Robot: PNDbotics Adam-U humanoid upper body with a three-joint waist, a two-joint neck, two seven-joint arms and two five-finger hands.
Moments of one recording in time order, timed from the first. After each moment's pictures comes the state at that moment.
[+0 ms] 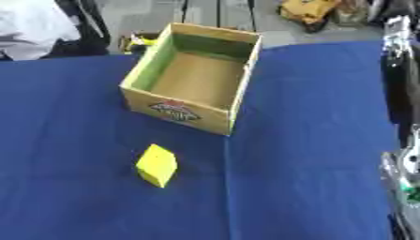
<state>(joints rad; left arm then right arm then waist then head) -0.17 0.07 0.31 -1.98 -0.12 -0.25 0.08 -0.58 -0.29 0.00 -1.98 0.34 0.32 -0.33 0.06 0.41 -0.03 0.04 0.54</state>
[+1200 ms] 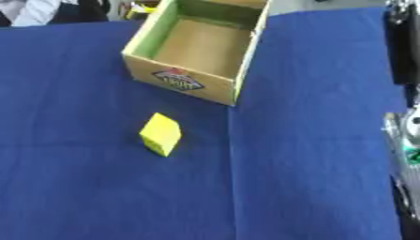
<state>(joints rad) -0.17 0.07 0.31 -1.98 -0.12 -0.24 0.09 -0.66 -0.32 0.09 -1.98 0.48 0.22 -0.20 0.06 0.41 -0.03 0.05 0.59</state>
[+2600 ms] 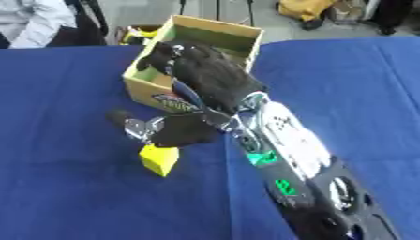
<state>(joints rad) -0.17 0.08 0.30 -1.98 -0.11 -0.23 0.08 -0.89 -0.19 0.42 -1.73 1.04 0.01 0.38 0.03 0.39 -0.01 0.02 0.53</state>
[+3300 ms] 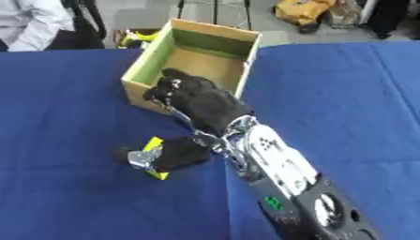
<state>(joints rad) -0.17 0.09 0.30 -1.98 -0.11 -0.23 0.08 -0.84 -0.18 0.46 -1.68 1.02 0.08 0.54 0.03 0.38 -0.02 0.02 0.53</state>
